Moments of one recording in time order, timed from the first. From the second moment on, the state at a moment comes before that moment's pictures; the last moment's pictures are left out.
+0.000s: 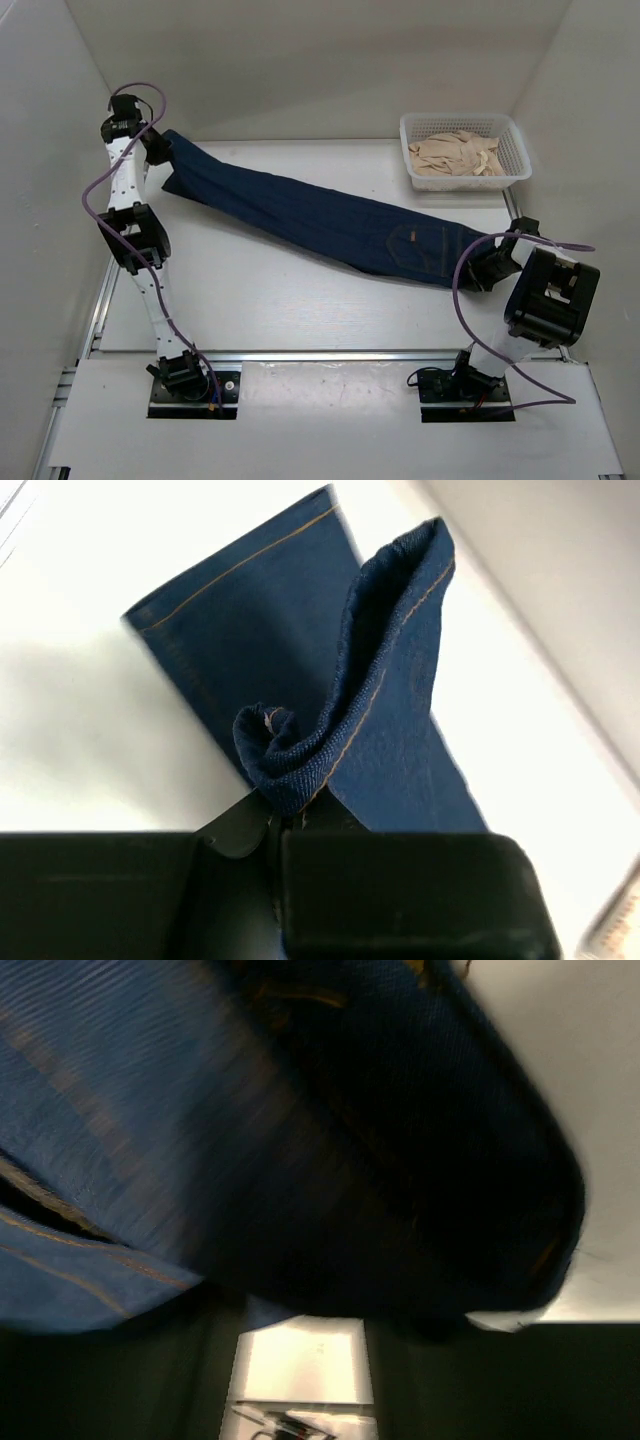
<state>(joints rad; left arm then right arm) 0.27 2.35 2.38 -0.90 0.07 -0.56 -0.39 1.57 0.83 -0.64 -0.31 0.68</state>
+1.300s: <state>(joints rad) 0.36 2.75 2.64 -0.86 0.26 -0.61 -0.37 1.66 0.92 -0.61 -0.26 0.74</state>
